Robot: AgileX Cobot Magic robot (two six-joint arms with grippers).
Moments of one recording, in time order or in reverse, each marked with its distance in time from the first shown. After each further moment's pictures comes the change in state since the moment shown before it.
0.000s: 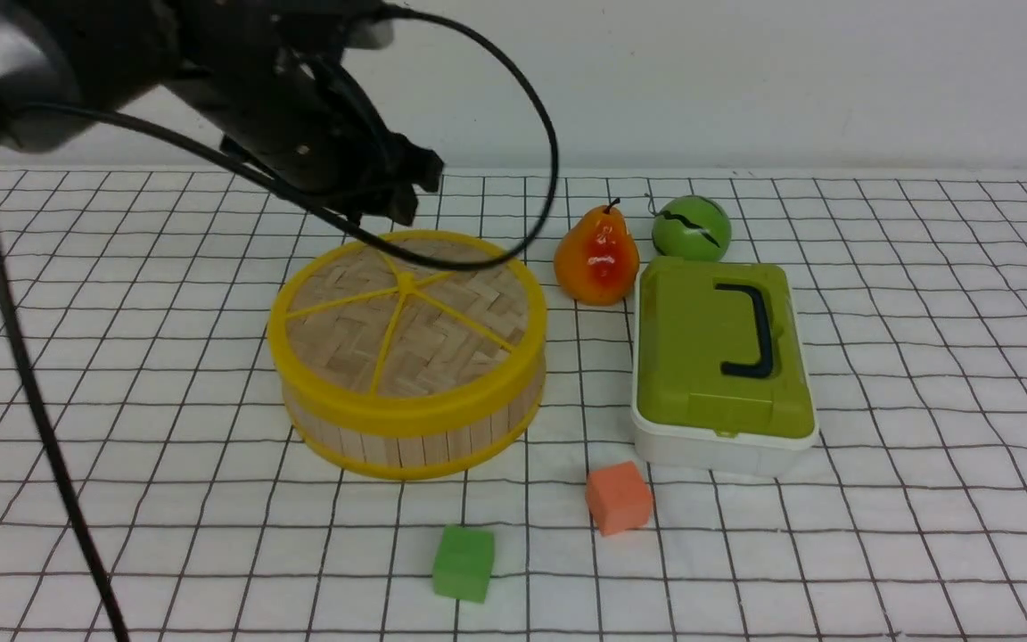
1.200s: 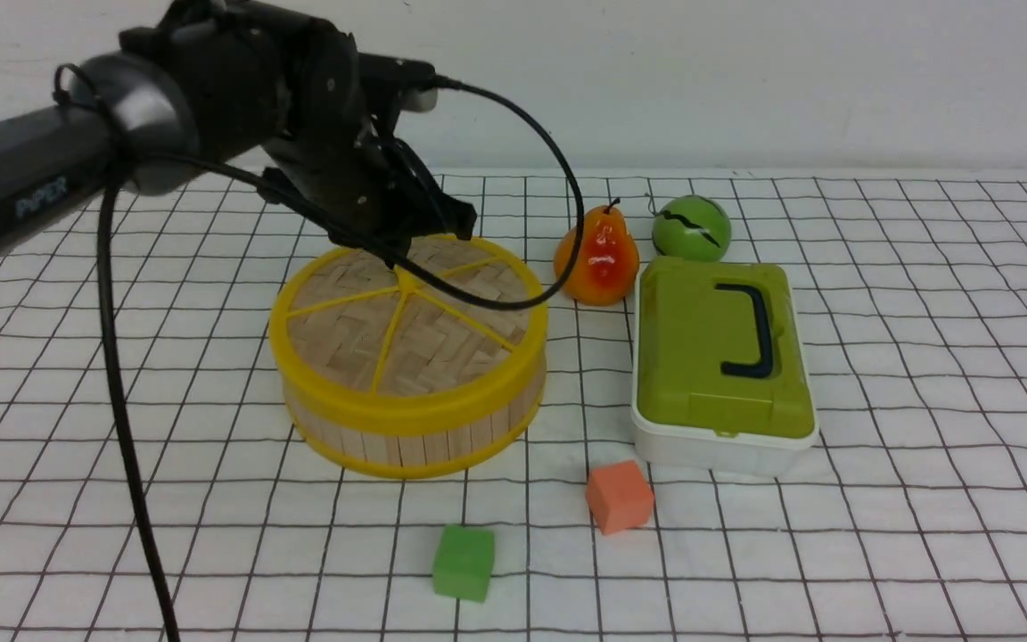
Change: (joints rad) right arm 0.000 0.000 0.000 0.000 0.000 0.000; left arm -0.049 0.025 -0.016 0.192 0.015 -0.244
